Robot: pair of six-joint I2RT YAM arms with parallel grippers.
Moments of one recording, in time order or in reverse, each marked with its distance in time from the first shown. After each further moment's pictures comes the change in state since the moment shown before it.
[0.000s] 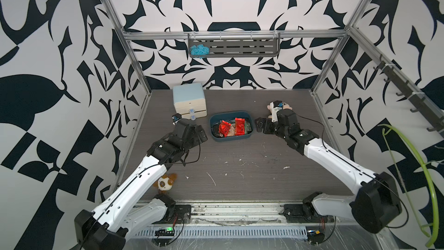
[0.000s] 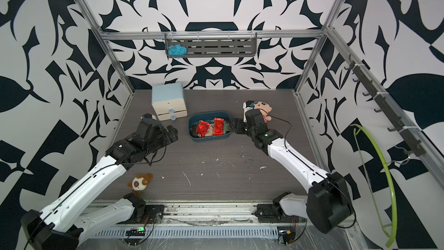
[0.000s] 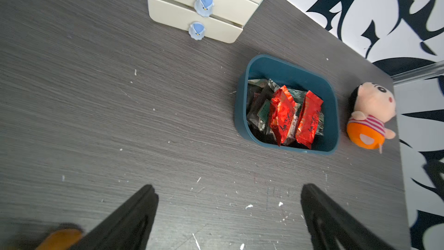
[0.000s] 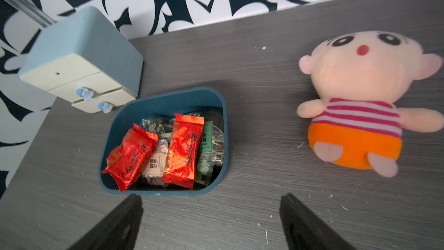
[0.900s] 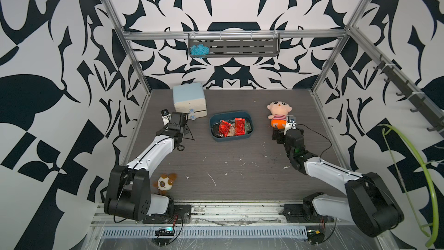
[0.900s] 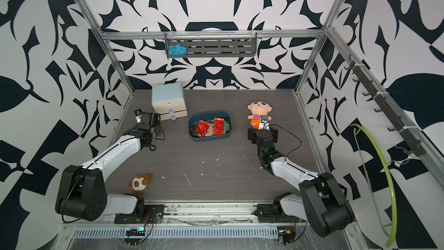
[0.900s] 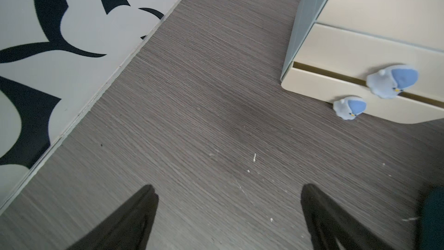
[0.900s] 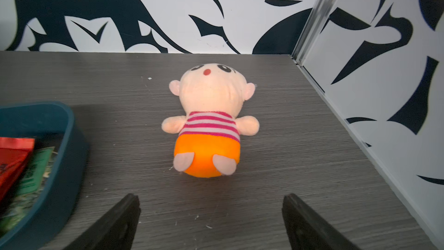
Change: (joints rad) left arm 0.363 0.333 -0.148 0.374 -0.235 0.292; right arm -0.121 0.028 -0.447 0.630 0.389 -0.295
